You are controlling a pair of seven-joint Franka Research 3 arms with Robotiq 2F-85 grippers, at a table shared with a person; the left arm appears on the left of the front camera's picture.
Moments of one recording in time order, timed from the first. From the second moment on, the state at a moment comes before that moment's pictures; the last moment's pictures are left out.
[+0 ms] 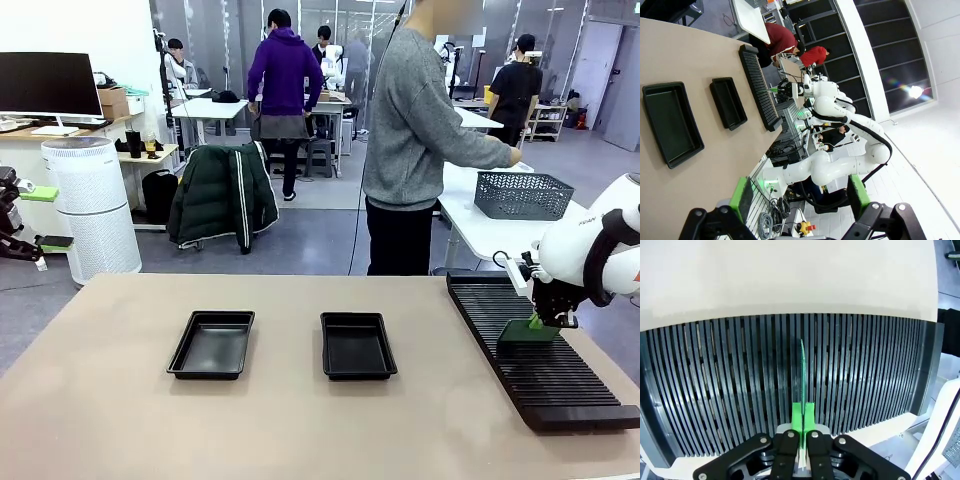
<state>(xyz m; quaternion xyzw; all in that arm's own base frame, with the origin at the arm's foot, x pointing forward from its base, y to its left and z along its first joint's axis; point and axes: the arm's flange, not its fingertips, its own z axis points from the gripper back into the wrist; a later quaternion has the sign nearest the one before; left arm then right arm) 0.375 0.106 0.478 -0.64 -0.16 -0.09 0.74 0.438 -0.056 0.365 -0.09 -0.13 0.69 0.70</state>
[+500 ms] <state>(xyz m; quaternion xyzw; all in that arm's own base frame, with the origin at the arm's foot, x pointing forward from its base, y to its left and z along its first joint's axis) 0.375 0.106 0.478 -0.64 -0.16 -0.09 0.74 0.438 -0.055 0.366 -0.09 -0.13 0.69 0.70</state>
